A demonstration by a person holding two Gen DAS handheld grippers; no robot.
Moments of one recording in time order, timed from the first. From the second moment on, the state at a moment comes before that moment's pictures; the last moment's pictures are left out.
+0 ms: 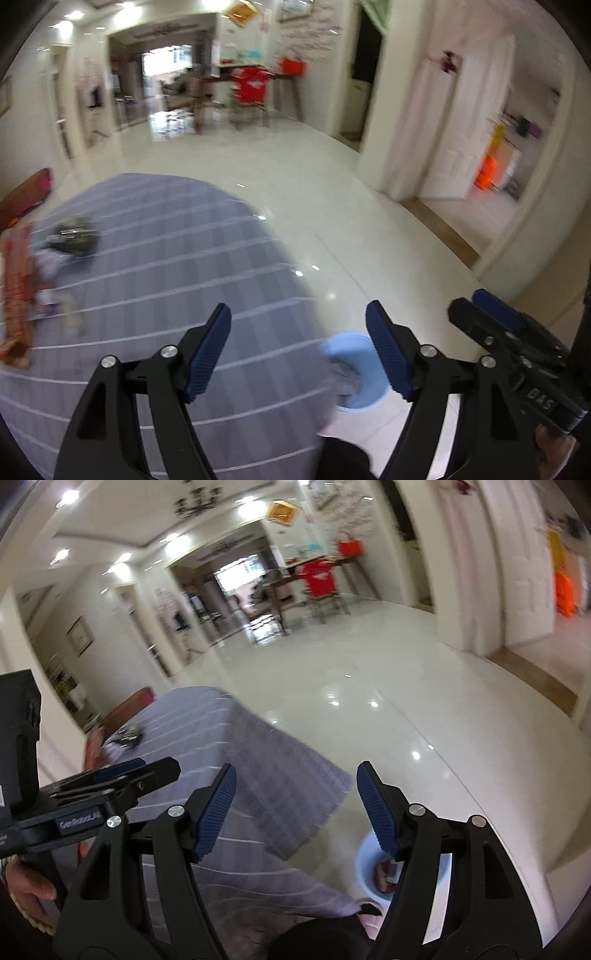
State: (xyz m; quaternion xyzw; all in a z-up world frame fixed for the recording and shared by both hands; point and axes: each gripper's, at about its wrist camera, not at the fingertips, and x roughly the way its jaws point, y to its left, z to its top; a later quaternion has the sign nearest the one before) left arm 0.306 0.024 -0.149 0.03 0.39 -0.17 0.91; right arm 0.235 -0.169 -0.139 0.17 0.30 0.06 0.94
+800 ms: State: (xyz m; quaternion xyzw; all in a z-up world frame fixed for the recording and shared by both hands) left arm 0.342 0.360 -0.153 -0.09 0.41 0.05 0.91; right arm 0.376 0.154 -0.160 -0.06 0.42 0.25 0.87
